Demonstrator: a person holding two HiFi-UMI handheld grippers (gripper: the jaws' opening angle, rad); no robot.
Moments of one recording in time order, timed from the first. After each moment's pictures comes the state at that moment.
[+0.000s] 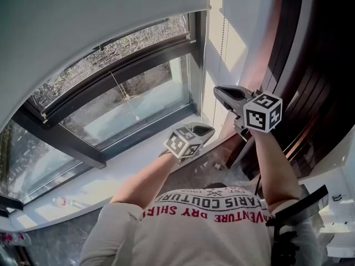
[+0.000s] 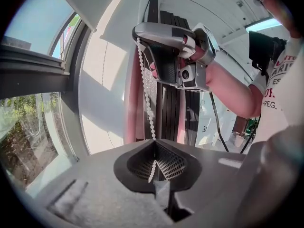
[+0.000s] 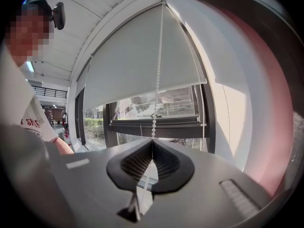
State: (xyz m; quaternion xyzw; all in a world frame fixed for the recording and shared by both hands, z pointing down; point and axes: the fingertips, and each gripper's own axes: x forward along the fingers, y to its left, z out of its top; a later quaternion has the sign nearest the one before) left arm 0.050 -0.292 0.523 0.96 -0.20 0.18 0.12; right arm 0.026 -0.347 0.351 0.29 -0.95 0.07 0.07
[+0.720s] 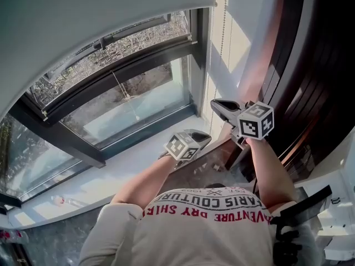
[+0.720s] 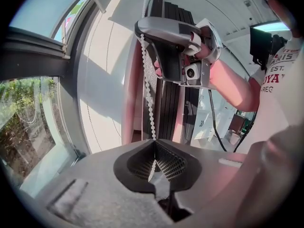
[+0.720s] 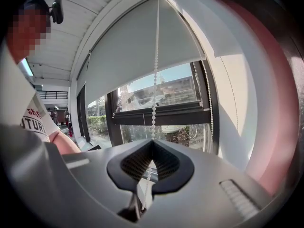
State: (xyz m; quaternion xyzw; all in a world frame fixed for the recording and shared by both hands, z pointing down) left arm 0.044 -0.280 0.571 0.95 -0.18 0.22 0.15; right arm 0.019 -0.337 0.402 0.27 -0.95 0.10 0.10
